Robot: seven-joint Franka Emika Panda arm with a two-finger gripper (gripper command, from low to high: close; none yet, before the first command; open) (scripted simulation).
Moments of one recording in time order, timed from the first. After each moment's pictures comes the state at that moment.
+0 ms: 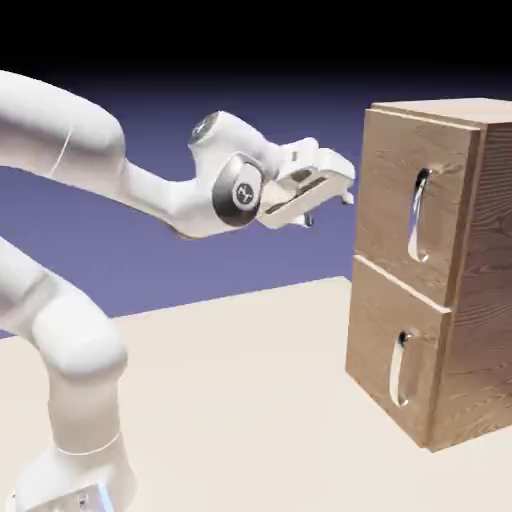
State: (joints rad) arm 0.30 -0.71 -0.32 -2.70 -0.77 2.97 0.43
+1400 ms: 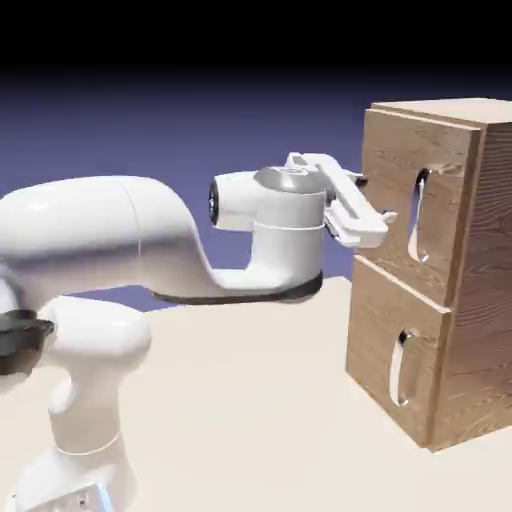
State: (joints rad) arm 0.97 -1.04 -1.07 -2.44 -2.60 2.82 -0.32
